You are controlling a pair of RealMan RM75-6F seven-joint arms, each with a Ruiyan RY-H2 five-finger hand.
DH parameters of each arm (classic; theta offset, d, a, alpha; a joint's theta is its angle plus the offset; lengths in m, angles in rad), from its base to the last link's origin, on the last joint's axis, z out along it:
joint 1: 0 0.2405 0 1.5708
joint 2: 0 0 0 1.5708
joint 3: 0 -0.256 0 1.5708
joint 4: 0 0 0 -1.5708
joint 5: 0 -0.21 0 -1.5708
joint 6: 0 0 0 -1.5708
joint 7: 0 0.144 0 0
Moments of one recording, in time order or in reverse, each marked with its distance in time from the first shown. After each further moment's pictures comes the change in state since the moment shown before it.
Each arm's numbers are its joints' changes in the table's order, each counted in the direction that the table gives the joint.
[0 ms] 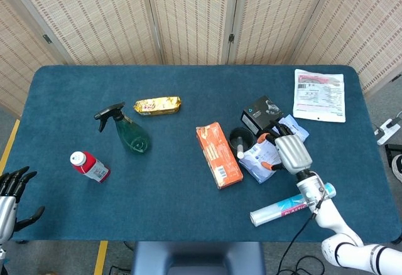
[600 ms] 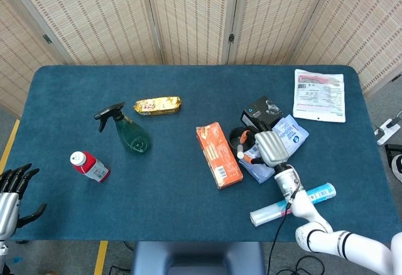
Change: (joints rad) left arm -0.017 -0.004 0.012 -0.015 0.012 0.025 0.030; right arm 0.108 0.202 -0.027 0.180 -0.058 0.032 0.013
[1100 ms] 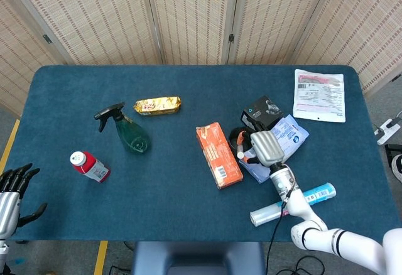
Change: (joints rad) left arm -0.004 0.009 0.002 0.015 0.008 0.010 -0.011; right arm 0.024 0.033 0.005 0.033 -0.018 0.001 -0.008
